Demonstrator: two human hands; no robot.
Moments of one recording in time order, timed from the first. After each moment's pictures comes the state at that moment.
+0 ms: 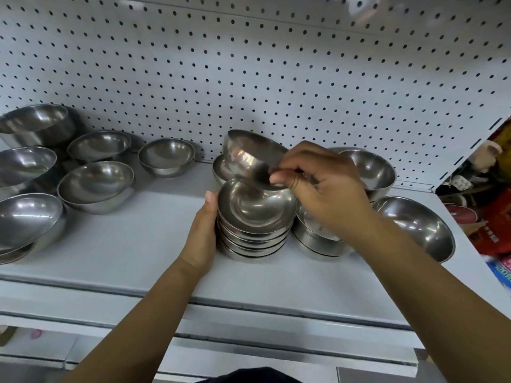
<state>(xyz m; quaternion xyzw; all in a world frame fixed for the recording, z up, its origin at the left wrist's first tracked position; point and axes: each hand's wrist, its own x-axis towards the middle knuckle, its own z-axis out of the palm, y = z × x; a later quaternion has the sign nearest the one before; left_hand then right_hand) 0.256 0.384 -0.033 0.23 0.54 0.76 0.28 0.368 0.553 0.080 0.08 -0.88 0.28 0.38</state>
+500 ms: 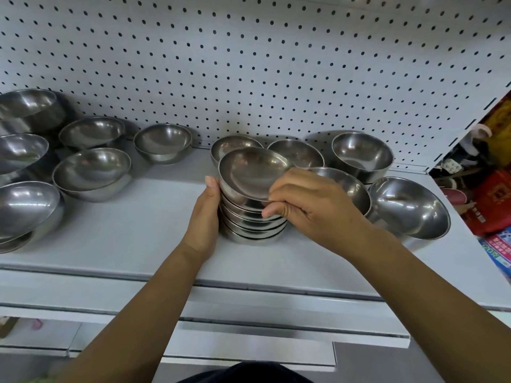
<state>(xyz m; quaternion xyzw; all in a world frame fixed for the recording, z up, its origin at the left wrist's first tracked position) 0.255 0.381 -0.032 0.27 0.53 0.76 0.27 0.387 0.537 0.043 0.18 -0.91 0.18 0.34</state>
